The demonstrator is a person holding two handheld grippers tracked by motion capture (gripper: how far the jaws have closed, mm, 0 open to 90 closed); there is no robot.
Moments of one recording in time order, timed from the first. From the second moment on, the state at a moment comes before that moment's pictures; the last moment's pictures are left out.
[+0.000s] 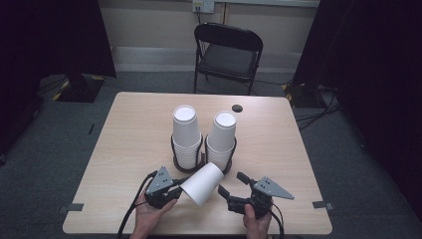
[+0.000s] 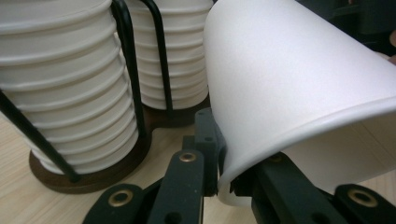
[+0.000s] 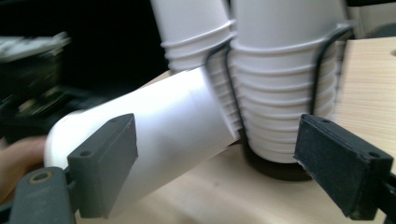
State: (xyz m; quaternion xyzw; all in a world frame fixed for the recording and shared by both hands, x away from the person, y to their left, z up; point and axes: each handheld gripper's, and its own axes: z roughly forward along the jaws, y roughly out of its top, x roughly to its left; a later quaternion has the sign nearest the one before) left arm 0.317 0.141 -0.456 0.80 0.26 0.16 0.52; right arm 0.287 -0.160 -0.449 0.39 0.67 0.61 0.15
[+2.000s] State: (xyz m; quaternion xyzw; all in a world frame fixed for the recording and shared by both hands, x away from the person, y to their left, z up) left arm 0.350 0.133 -0.401 0.93 0.22 0.00 0.29; right arm 0.284 -0.117 -0.453 0.15 0.80 0.53 0.23
